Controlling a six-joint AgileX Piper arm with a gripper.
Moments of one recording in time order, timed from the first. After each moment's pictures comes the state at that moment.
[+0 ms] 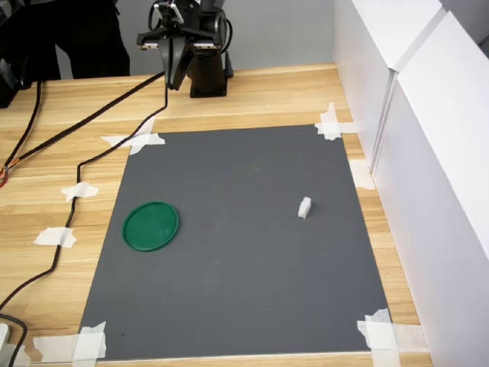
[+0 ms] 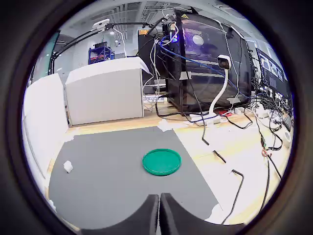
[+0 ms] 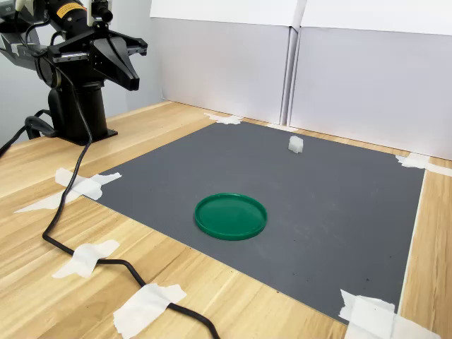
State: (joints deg) arm -6.3 -0.7 -6.1 -3.1 26.0 4.6
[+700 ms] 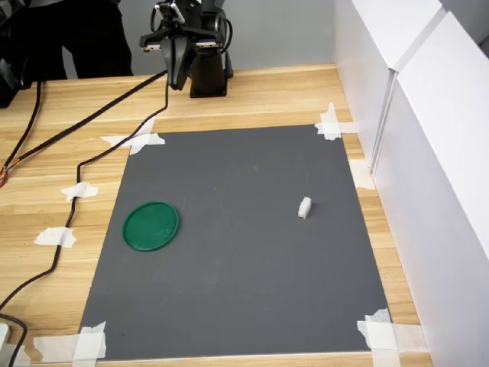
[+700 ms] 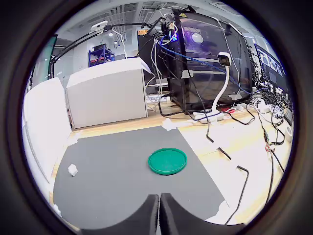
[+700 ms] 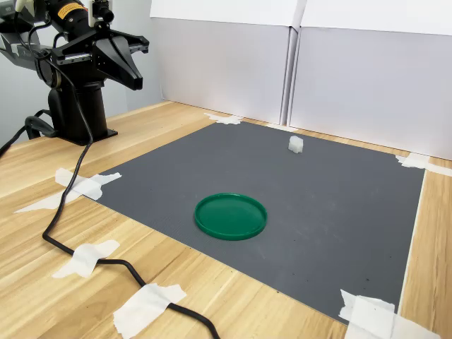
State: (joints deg) arm -6.3 -0.7 -6.1 -0.4 26.0 4.6
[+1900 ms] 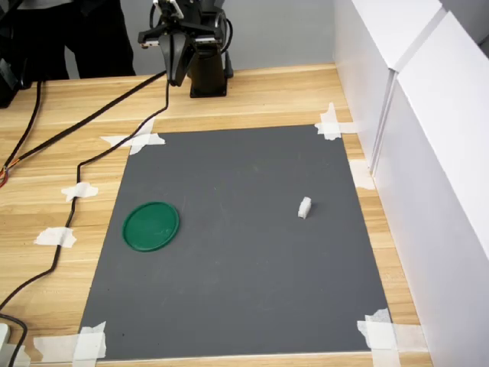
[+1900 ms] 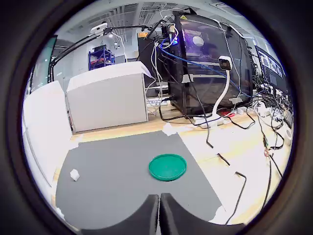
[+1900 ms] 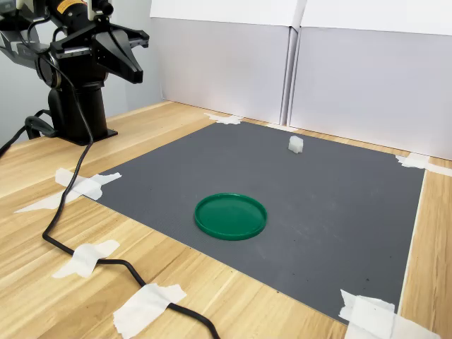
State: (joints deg) arm -6.3 3.6 -10.0 -1.0 26.0 4.6
